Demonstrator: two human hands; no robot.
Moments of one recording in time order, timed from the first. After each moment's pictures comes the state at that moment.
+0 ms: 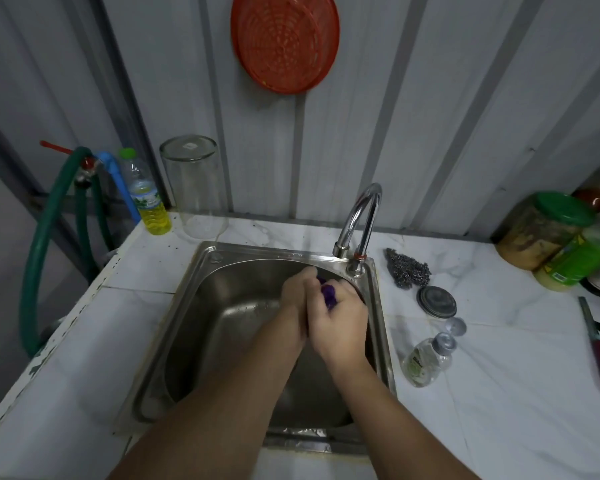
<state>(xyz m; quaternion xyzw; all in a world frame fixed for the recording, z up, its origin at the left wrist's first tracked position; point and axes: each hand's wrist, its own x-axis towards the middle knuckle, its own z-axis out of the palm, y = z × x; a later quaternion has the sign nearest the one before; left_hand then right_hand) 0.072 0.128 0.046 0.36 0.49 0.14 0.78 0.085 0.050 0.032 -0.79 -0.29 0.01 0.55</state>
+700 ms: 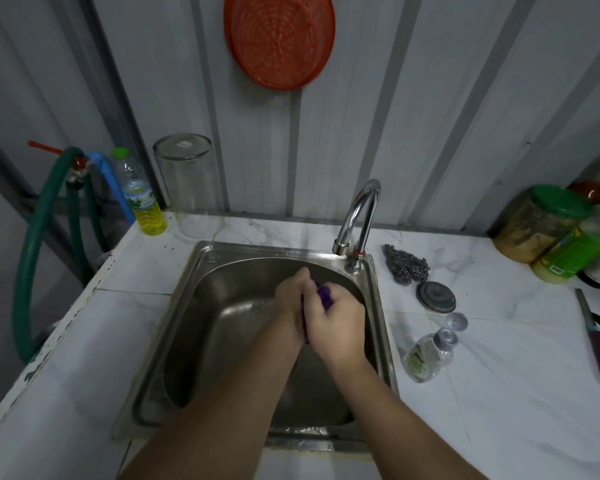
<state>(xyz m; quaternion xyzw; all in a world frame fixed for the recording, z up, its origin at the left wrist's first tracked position) 0.062 0.131 0.038 0.36 0.48 0.14 0.79 0.079 0.049 0.030 -0.79 -0.29 0.06 0.55</state>
